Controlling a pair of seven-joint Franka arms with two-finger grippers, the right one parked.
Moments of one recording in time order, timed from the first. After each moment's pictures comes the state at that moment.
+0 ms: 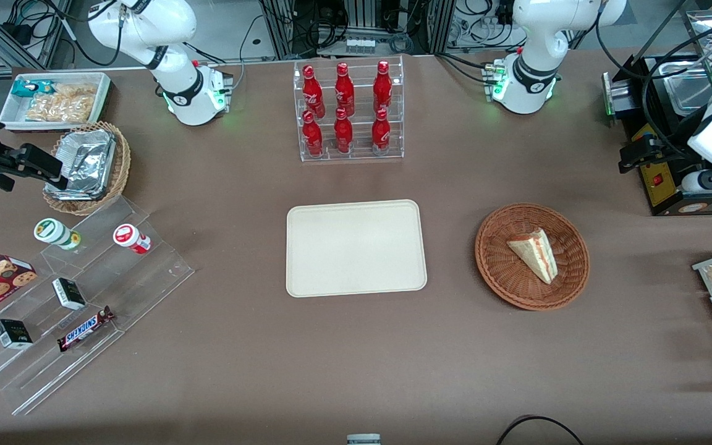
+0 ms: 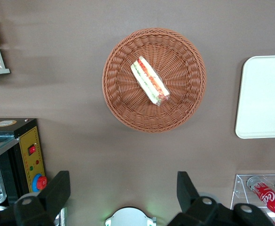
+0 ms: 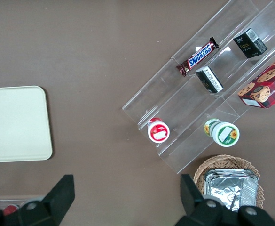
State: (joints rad) arm -0.03 -0.01 0.00 -1.60 -0.01 1.45 -0.04
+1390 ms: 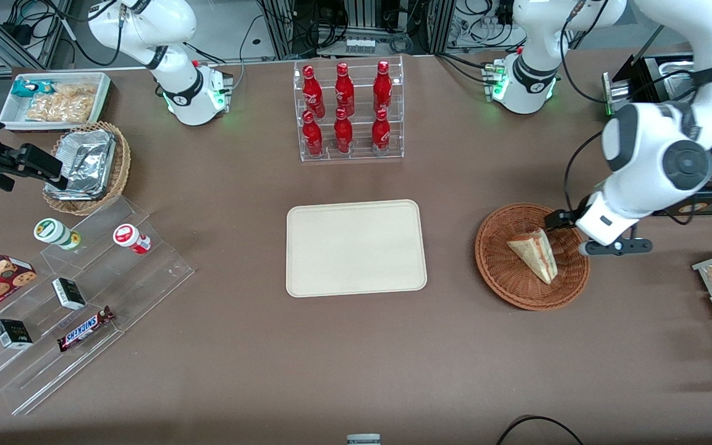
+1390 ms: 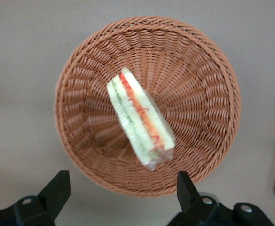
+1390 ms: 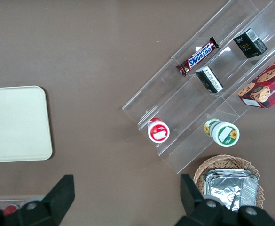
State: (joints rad) arm -0.09 0.10 -0.02 -2.13 -0.02 2.16 -0.20
